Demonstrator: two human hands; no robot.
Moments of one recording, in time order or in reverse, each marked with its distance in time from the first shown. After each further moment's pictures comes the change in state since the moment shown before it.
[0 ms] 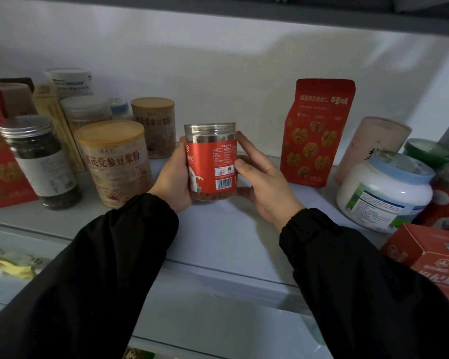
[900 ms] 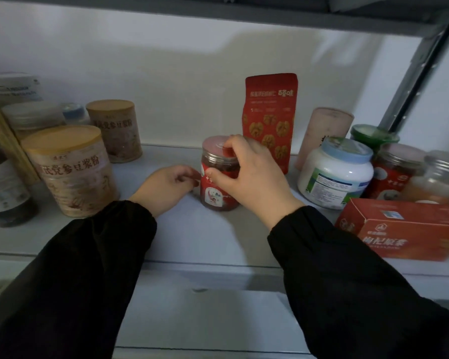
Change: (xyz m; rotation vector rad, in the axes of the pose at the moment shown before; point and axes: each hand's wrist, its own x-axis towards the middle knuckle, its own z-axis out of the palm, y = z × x) left_hand 0.010 -0.026 -0.006 1.036 -0.120 0.288; right_hand -0.044 -0.041 -0.015 -1.174 0.261 -0.292
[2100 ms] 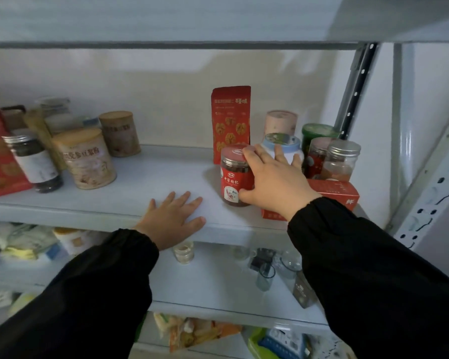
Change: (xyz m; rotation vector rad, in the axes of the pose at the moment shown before) left_hand -0.137 0.115 0.099 0.884 -0.242 -0.175; right_hand -0.094 0.069 -0.146 -0.383 -0.401 0.073
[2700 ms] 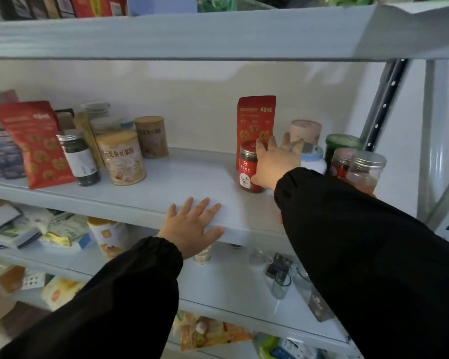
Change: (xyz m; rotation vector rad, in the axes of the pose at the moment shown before) left_hand -0.026 0.002 0.016 0.039 0.080 -0.035; right_hand 0.070 -0.028 -0.003 -0.263 -0.039 0.109
